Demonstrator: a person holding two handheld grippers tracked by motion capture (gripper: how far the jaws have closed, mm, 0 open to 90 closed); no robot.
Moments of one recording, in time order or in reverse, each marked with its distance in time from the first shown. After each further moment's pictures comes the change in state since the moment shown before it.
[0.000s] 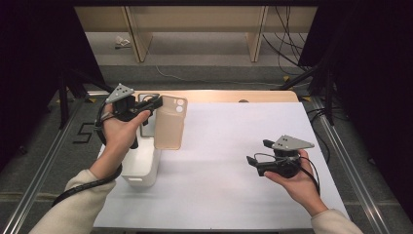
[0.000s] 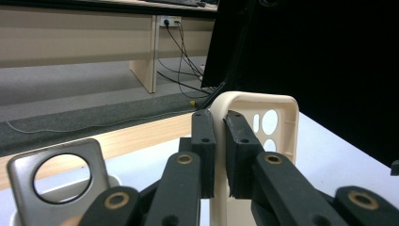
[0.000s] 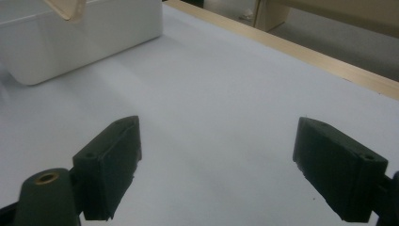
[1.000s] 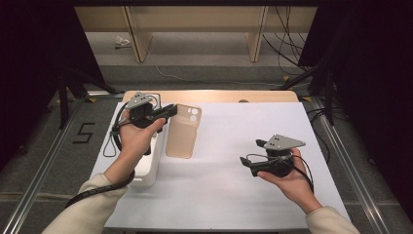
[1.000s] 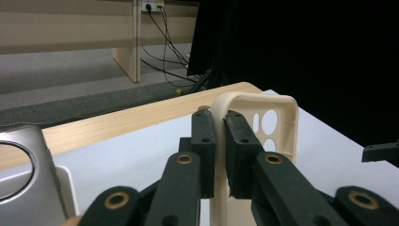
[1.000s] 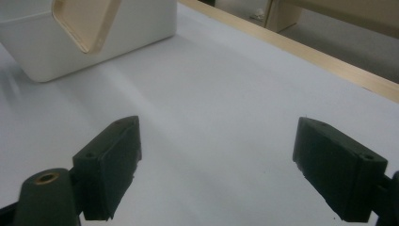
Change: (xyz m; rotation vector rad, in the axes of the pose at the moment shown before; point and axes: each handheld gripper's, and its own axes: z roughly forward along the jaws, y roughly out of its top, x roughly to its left) left arm -0.028 -0.017 0.019 0.050 -0.052 0.007; right arm 0.010 0.007 0.012 0.013 0.034 -0.036
